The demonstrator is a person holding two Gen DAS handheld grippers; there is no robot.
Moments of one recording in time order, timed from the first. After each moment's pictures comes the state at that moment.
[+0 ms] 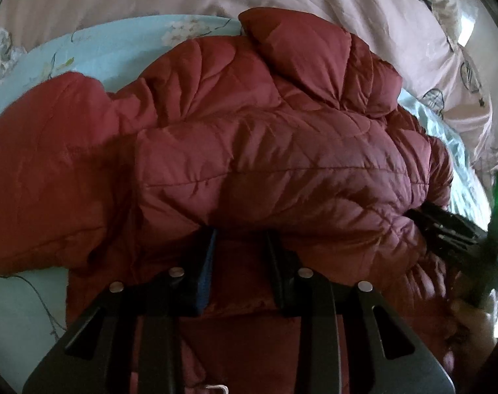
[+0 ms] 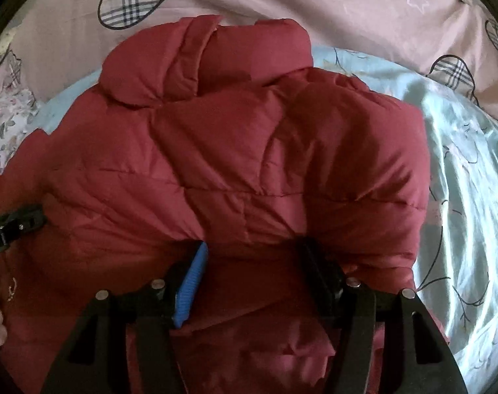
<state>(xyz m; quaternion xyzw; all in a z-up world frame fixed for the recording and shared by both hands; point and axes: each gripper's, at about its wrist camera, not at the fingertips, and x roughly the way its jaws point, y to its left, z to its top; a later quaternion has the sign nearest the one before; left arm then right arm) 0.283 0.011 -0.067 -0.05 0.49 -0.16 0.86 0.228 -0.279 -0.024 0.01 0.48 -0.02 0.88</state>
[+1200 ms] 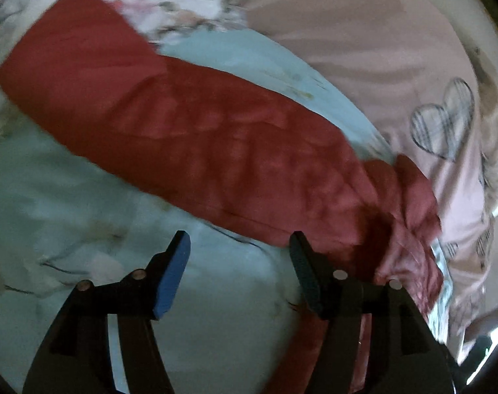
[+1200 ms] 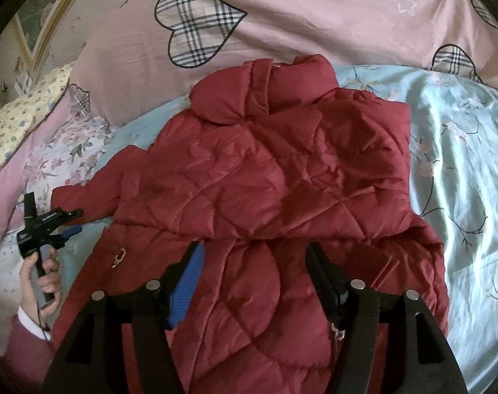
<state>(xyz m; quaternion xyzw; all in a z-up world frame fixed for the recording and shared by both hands) 0.222 0.248 -0.061 -0.29 0.44 0.03 0.85 0.127 -0.270 0.050 0.13 0.45 0.10 0.88</state>
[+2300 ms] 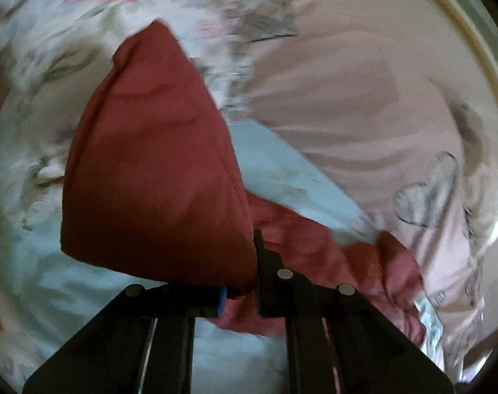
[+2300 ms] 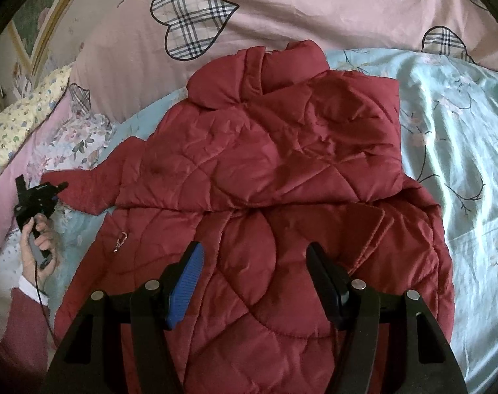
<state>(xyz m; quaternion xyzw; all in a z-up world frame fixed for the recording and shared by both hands) 0.228 0.276 0.006 -0.30 0.32 0.02 0.90 0.105 -0.276 0.038 0.14 0.45 0.09 0.88</state>
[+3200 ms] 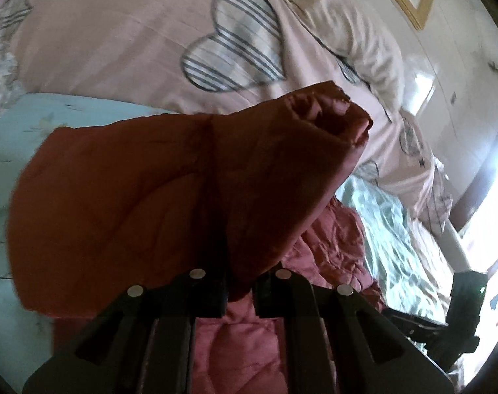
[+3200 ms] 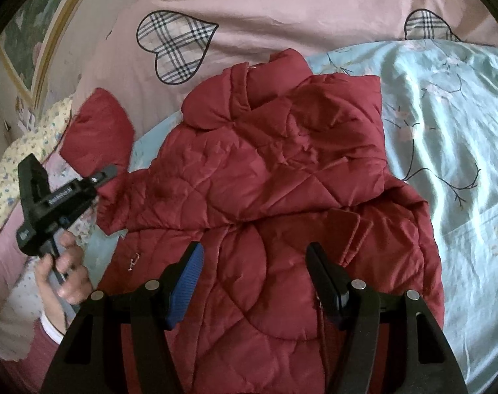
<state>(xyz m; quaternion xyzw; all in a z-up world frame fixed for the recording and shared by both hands) 0.223 0.008 0.039 -0.14 0.36 -0.24 0.89 0.103 -0.309 0.044 0.21 0.43 0.09 0.87</state>
